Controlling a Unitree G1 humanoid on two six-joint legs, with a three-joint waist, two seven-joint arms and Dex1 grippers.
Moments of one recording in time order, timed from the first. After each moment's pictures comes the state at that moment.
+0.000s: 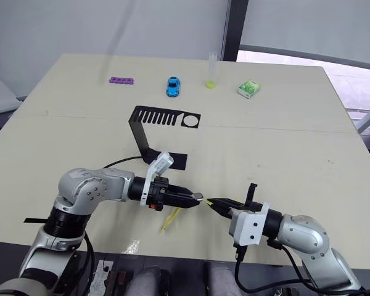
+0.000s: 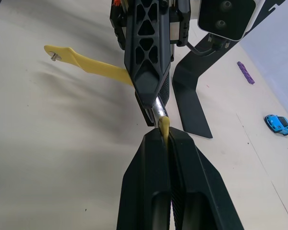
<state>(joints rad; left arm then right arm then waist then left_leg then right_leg) -0.60 0.44 -0.17 -0.19 -0.76 1.31 -0.76 0.09 -0.70 0.07 -0.45 0.01 -0.30 0.79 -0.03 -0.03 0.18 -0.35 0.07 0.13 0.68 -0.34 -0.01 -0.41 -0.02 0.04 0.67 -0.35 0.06</state>
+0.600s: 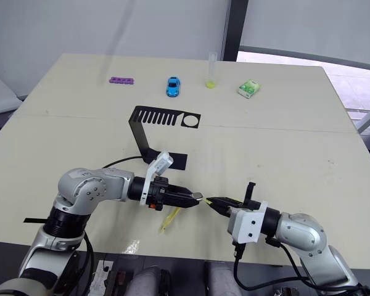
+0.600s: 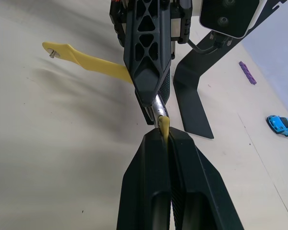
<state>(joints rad) -0.60 0.44 -0.17 -0.19 -0.76 1.31 -0.76 0.07 -0.69 0.09 -0.43 0.00 -0.30 0.79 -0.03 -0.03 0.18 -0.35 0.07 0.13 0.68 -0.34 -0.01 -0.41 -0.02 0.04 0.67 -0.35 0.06</state>
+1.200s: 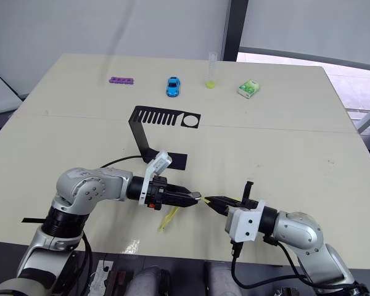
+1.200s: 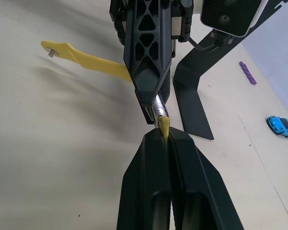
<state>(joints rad) -0.60 0.45 -0.17 -0.19 -0.76 1.30 -0.75 0.05 -0.67 0.10 -0.42 -0.02 -0.29 0.79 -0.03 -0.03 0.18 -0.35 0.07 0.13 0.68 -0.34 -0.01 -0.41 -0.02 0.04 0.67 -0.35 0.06</state>
